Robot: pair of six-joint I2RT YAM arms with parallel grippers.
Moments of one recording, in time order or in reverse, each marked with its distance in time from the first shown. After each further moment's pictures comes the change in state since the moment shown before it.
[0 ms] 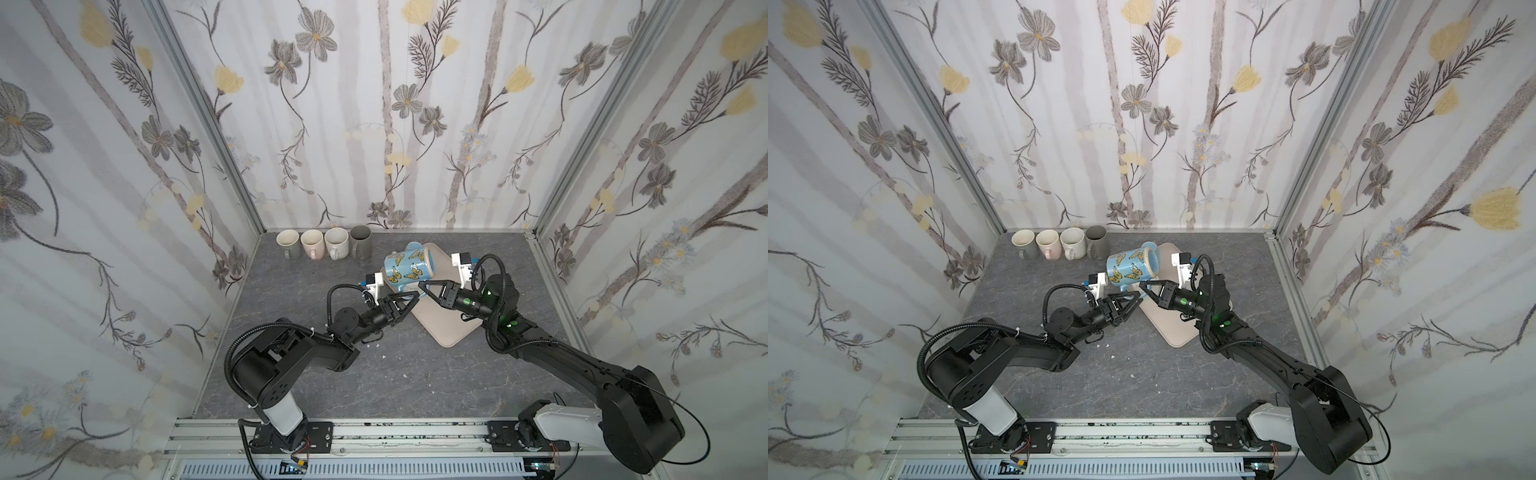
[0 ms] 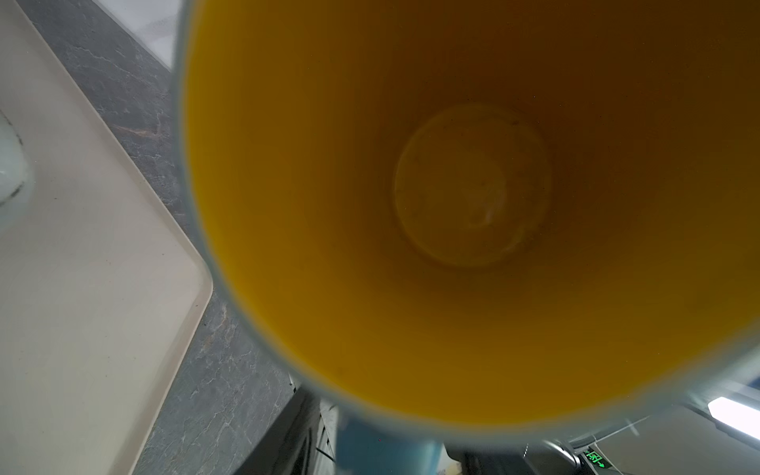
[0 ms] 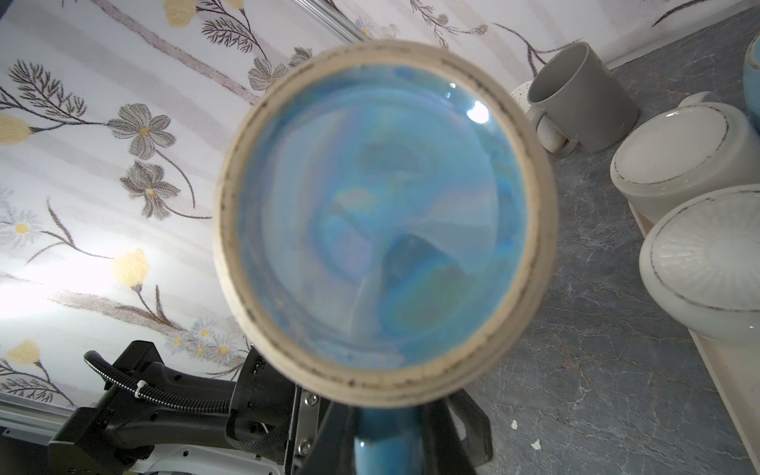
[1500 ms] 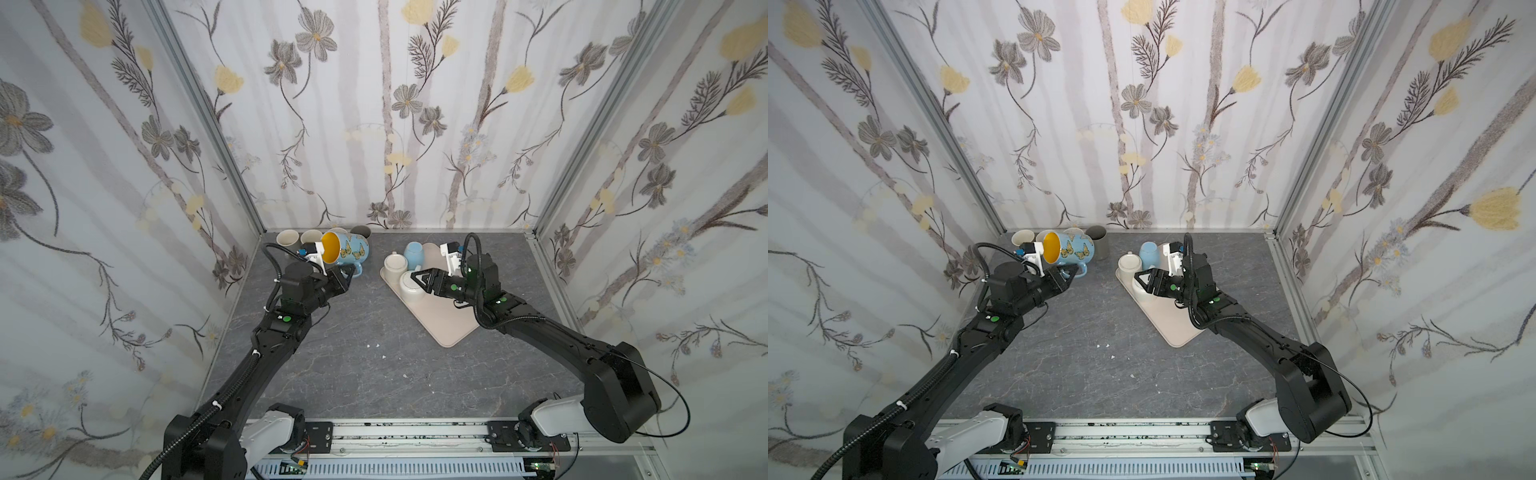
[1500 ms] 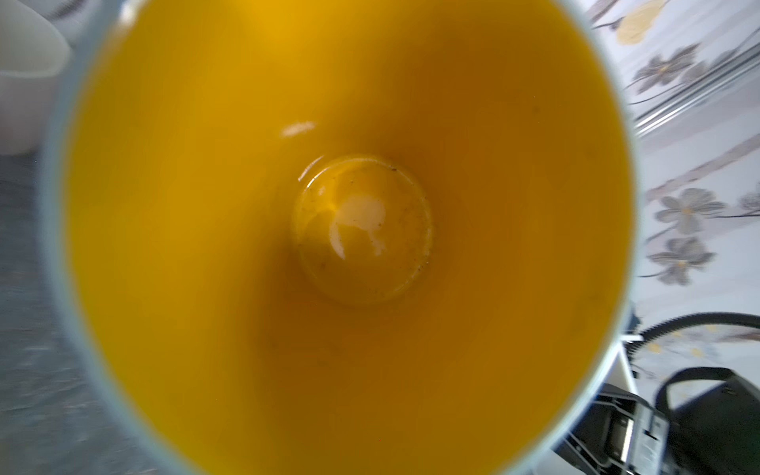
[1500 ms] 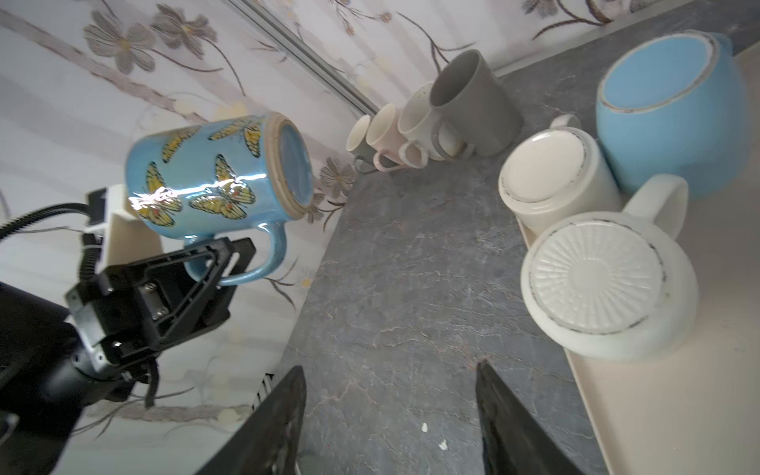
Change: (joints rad) left arm 0.432 -0.560 0.329 -1.499 -0.136 0.763; right arm 0.007 0.185 0.274 -0.434 0.170 -0.251
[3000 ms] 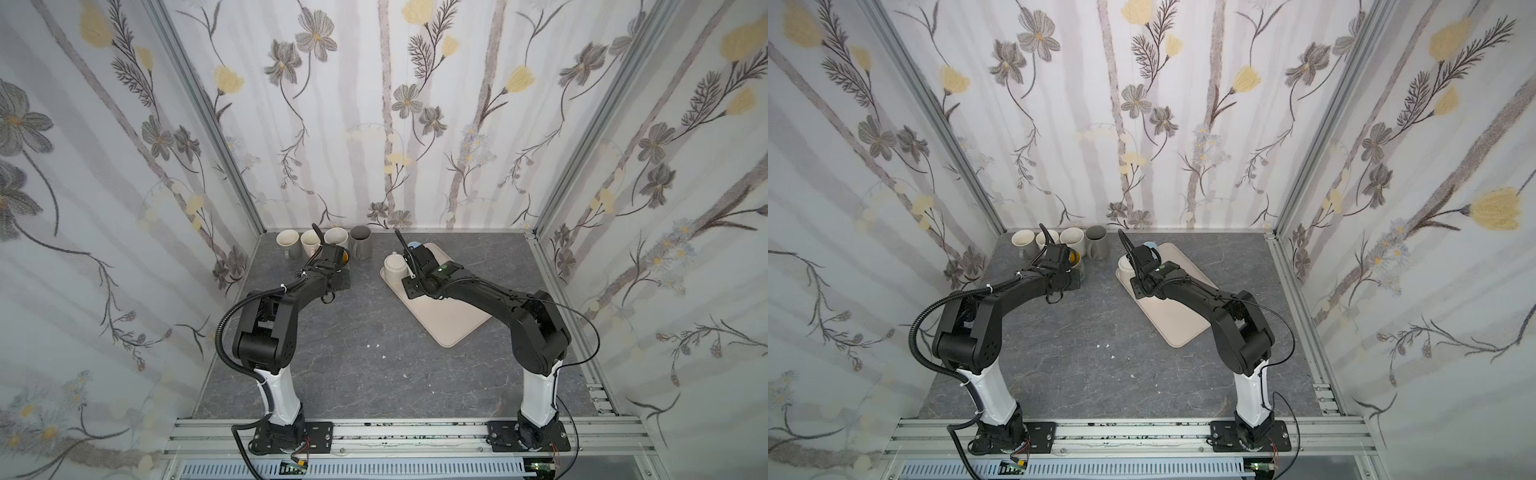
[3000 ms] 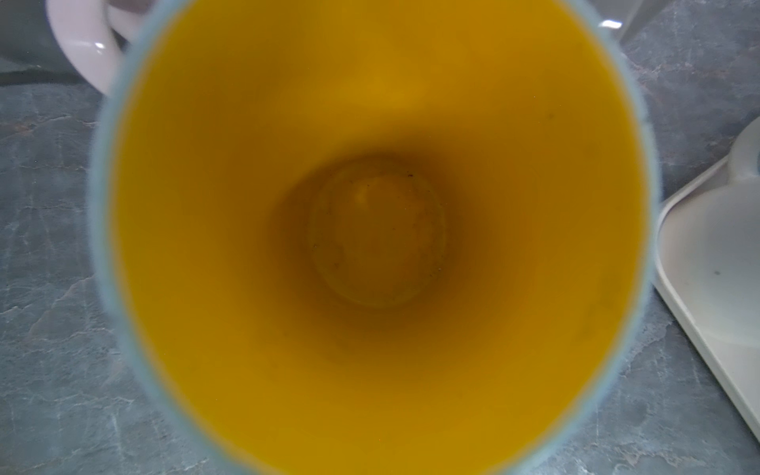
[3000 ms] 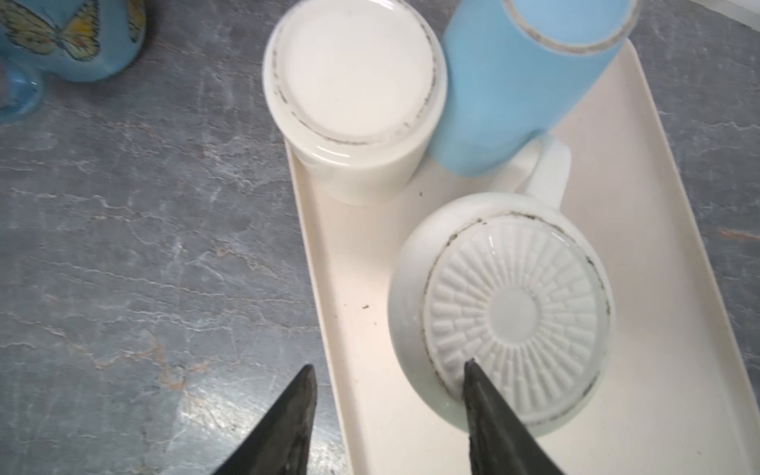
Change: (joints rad) left arm 0.019 0.736 0.380 -0.277 -0.401 0.389; right arm 0.135 0.505 0.562 -0.664 0.638 -0.489
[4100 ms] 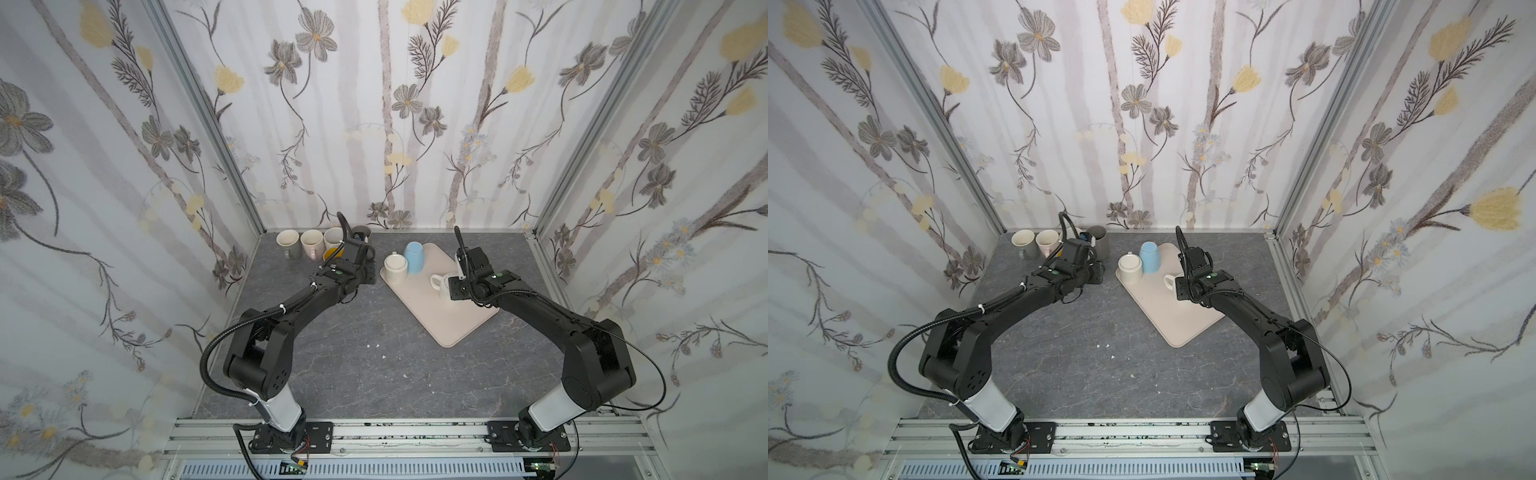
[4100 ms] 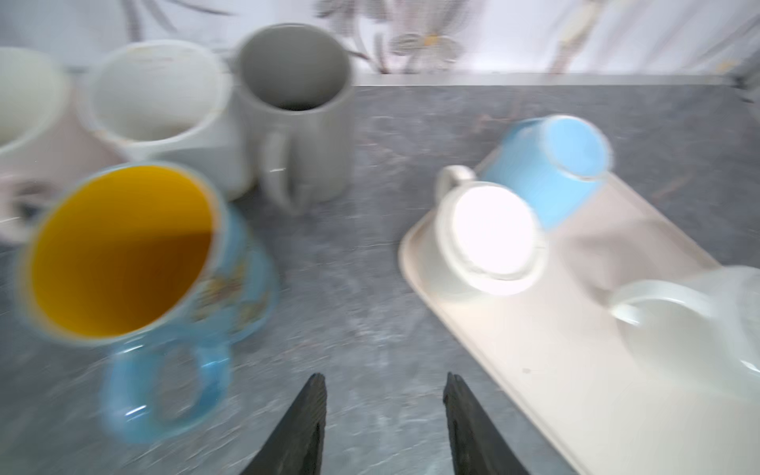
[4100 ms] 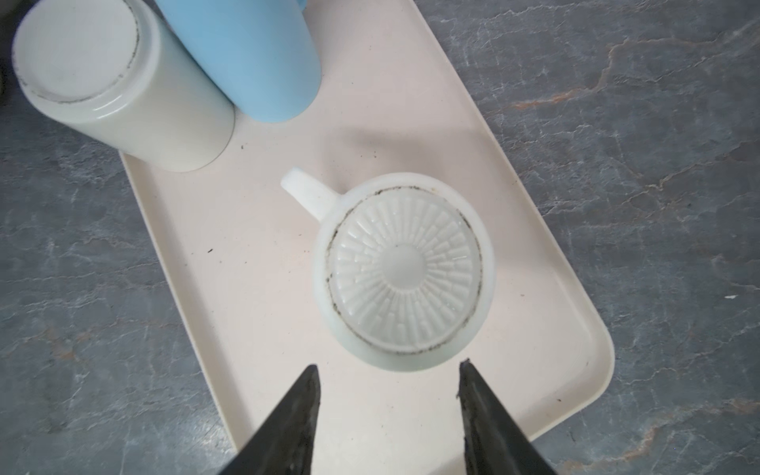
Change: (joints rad) left arm -0.269 -0.112 0.056 0.070 0.068 -0.030; right arm -0.228 -0.371 -0.359 0.039 -0.078 0.065
